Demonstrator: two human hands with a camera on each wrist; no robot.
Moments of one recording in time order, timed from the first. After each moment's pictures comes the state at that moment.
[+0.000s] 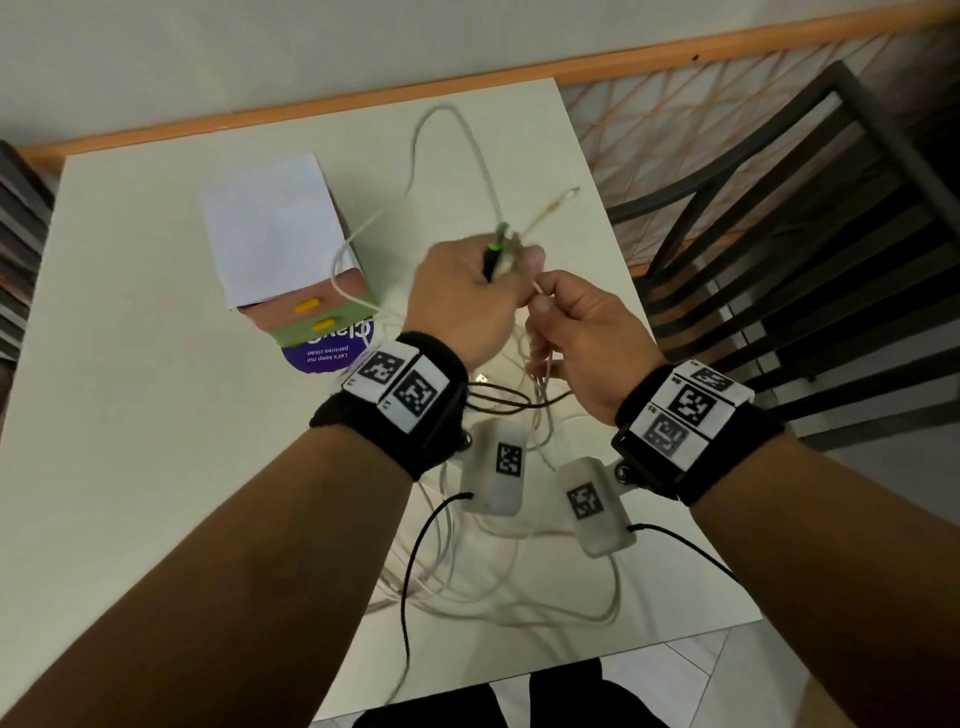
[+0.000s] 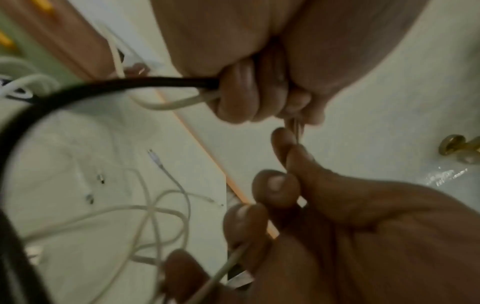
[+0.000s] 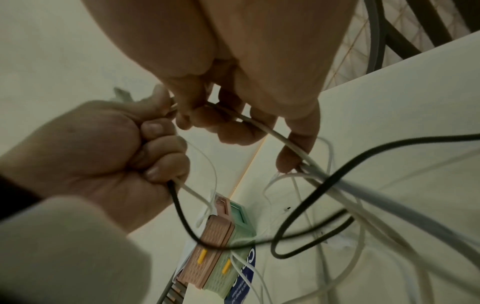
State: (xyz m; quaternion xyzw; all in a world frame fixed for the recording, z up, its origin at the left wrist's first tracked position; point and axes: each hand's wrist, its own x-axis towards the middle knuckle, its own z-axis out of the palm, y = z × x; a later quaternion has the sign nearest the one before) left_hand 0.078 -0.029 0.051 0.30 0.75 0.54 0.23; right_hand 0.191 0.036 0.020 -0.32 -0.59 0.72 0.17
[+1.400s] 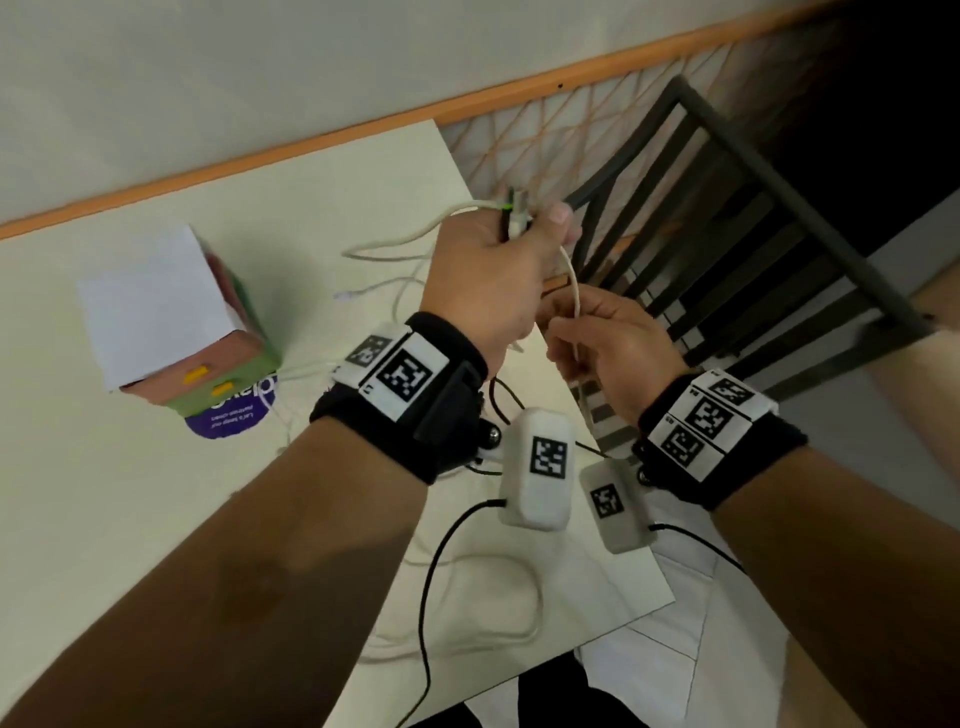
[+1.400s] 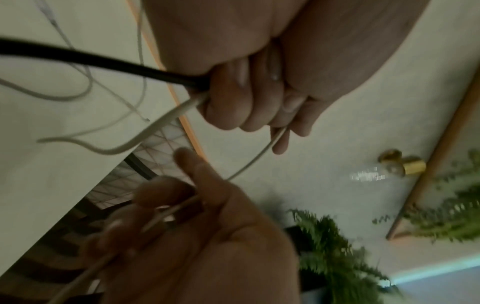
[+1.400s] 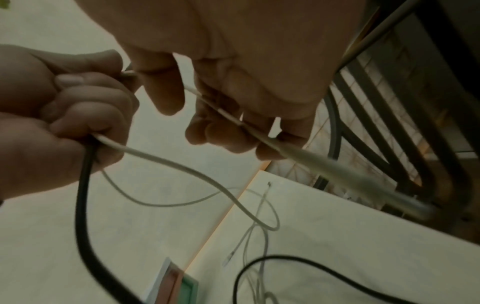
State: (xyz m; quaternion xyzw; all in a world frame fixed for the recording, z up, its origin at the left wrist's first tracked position) left_hand 0.178 0.050 0.107 0.30 0.65 0.58 0.40; right_hand 0.296 0.105 0.039 -0.38 -0.58 0.68 0.24
